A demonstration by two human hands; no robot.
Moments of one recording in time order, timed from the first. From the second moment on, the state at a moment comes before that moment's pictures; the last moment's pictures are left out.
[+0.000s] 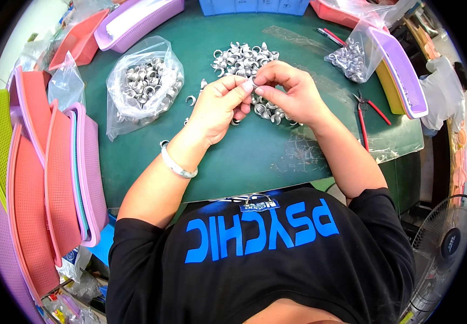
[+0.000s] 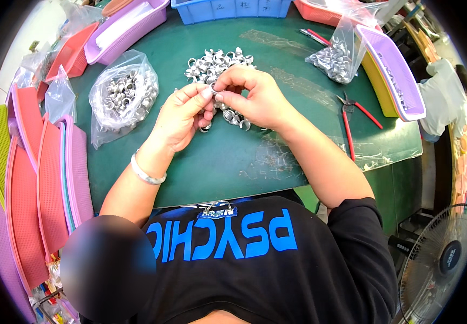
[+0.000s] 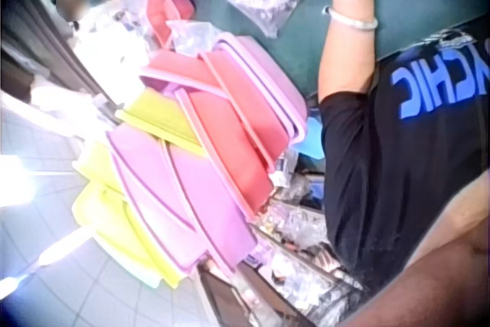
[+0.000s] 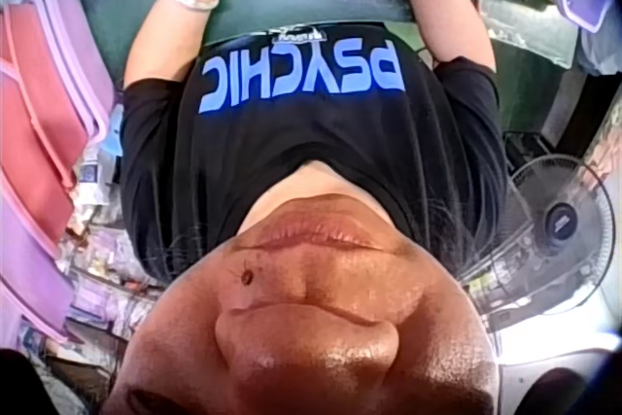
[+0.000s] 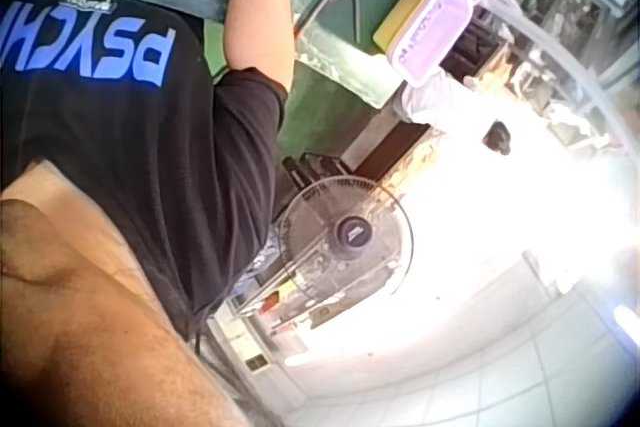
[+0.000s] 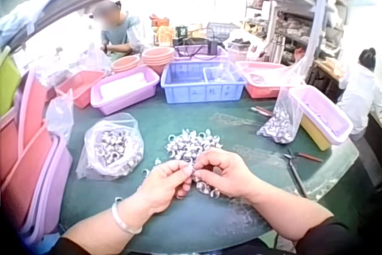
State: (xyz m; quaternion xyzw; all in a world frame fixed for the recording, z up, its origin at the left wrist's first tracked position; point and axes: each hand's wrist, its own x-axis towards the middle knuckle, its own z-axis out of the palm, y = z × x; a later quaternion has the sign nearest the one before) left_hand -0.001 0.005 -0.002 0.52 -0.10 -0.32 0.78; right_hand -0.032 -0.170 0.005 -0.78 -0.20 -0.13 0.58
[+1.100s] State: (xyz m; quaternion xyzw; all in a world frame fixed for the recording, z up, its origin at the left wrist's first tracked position) left_hand 0.000 0.006 0.004 0.31 -0.10 -0.41 0.85; right_hand -0.037 -0.167 0.014 -0.79 -0.22 -0.21 0.53
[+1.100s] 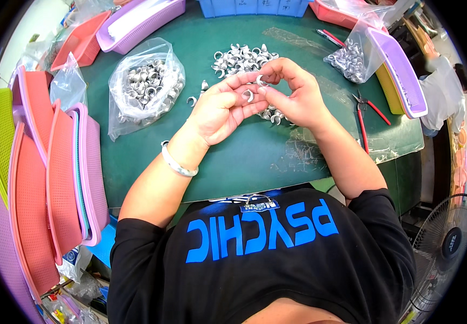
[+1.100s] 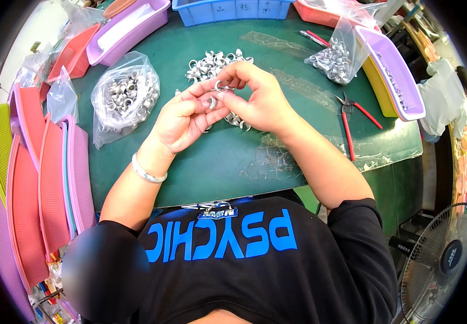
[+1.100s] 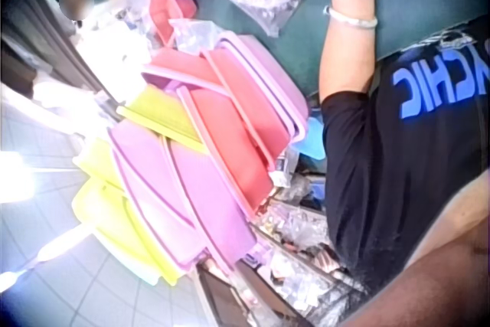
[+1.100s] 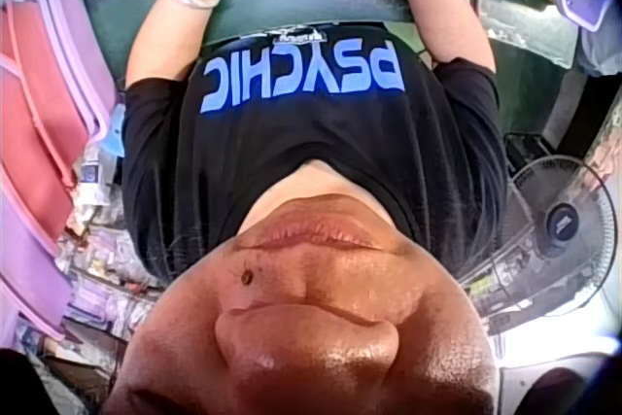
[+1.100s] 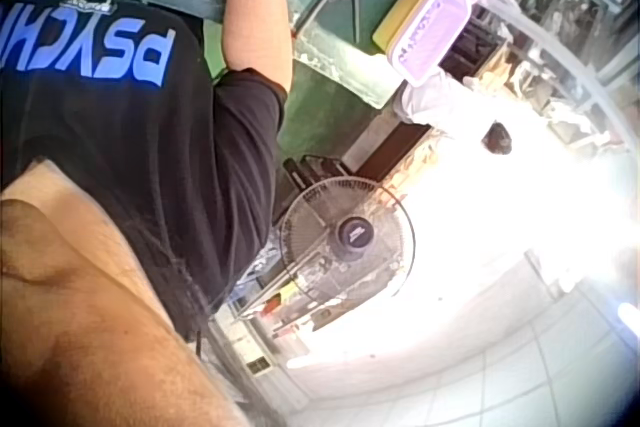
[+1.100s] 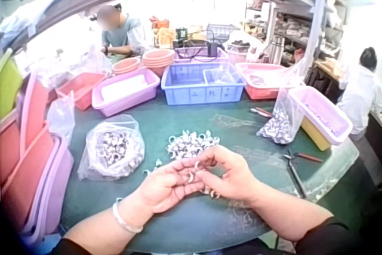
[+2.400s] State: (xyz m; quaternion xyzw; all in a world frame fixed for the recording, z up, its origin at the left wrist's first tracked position) left_hand 0.009 0.027 0.029 0.58 -0.20 -0.18 0.77; right_hand 0.007 -0.406 0.121 -0.95 0.09 -0.23 0.18
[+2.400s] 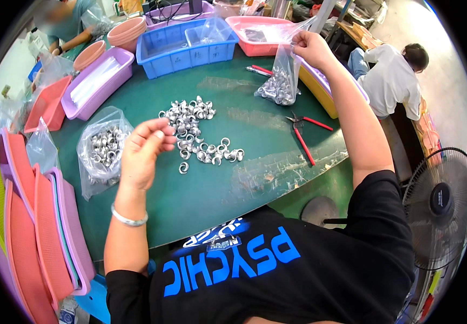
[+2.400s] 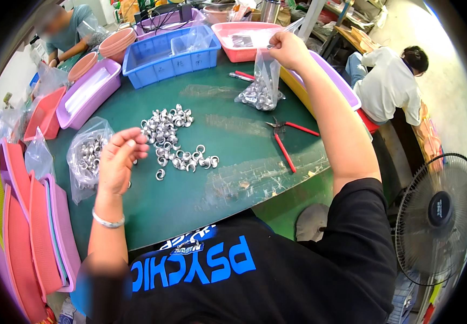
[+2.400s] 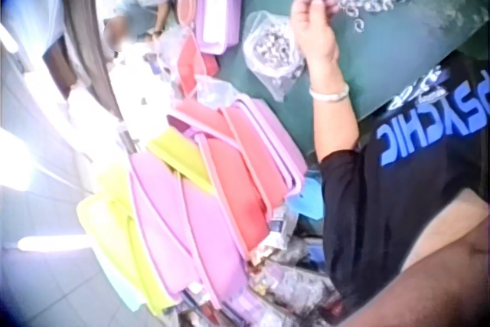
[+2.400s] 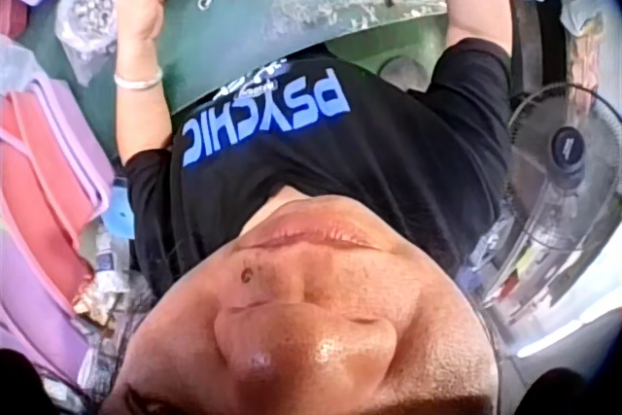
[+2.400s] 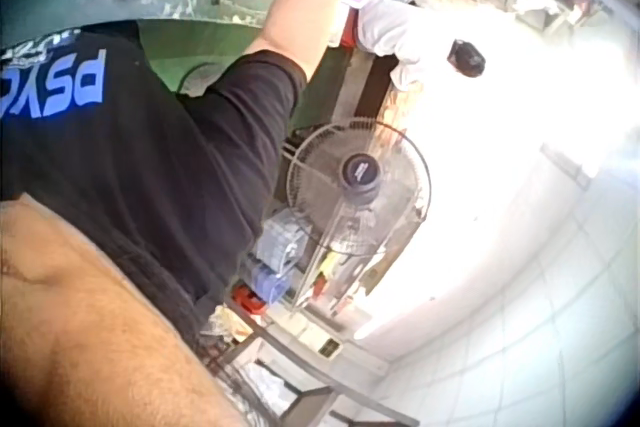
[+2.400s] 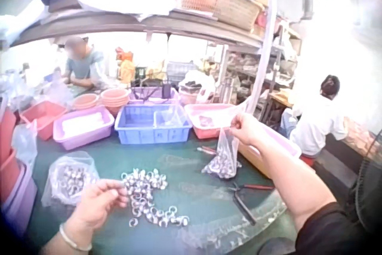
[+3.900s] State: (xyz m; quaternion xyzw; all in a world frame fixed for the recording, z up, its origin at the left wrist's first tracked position) left_hand -0.097 0.006 0.006 0.59 -0.26 -0.10 0.76; right_hand -0.135 -0.157 0.020 -0.71 -0.16 -0.06 0.69
